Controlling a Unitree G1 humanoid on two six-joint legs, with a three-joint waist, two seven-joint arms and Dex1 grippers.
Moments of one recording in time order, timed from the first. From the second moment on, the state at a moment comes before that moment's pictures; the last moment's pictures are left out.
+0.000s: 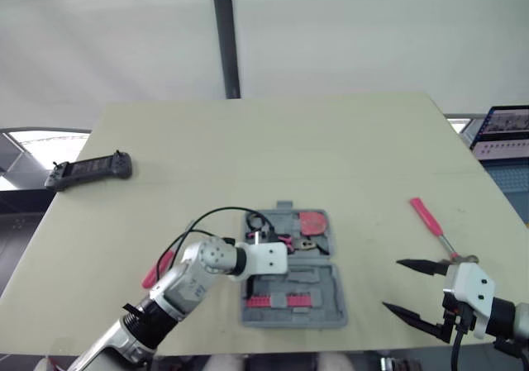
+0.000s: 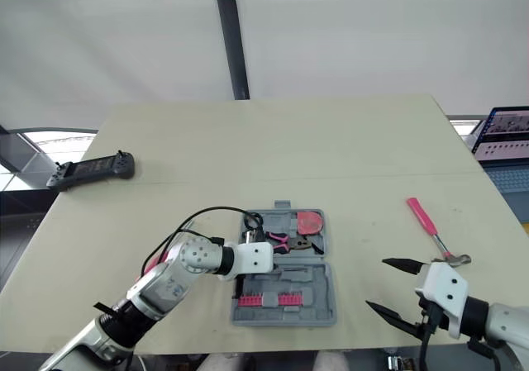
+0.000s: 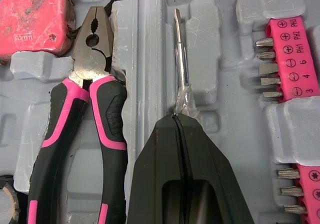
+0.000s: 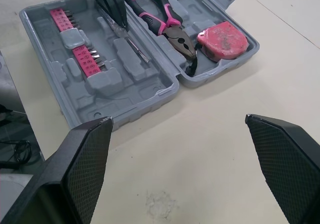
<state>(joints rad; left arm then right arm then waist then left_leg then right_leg) -0.34 0.45 -0.60 -0.15 0.29 0.41 -0.85 0.51 -0.79 -0.40 -0.39 0.38 0.02 1.08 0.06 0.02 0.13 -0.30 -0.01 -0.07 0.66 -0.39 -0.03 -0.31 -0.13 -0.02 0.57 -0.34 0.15</state>
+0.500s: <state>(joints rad) -0.35 0.41 -0.60 -0.14 0.34 0.41 -0.85 0.50 -0.79 -0.40 -0.39 0.38 0.03 1.08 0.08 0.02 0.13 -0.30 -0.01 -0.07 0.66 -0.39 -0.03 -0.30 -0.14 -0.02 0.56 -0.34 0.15</state>
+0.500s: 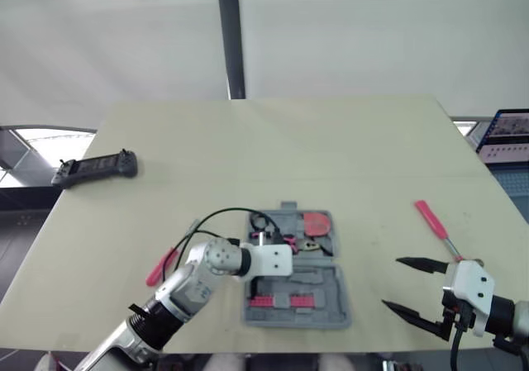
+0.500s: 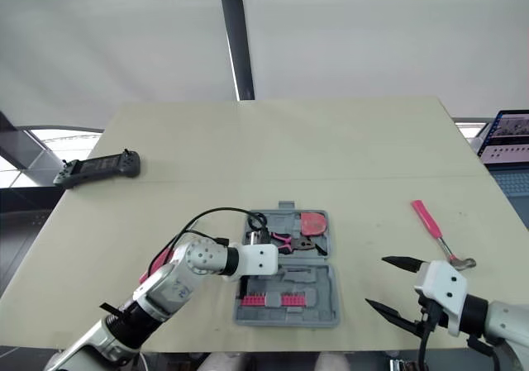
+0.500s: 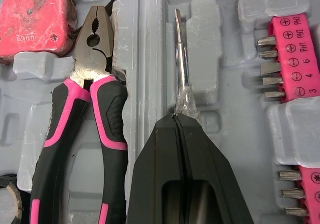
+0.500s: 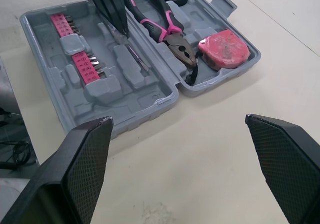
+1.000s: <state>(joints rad) -0.38 0.38 -0.63 -0.11 0.35 0.41 -0.88 0.49 -0.79 -0.40 -0.39 0.38 0.03 1.08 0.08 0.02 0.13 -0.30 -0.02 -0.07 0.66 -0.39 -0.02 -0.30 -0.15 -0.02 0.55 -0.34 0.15</state>
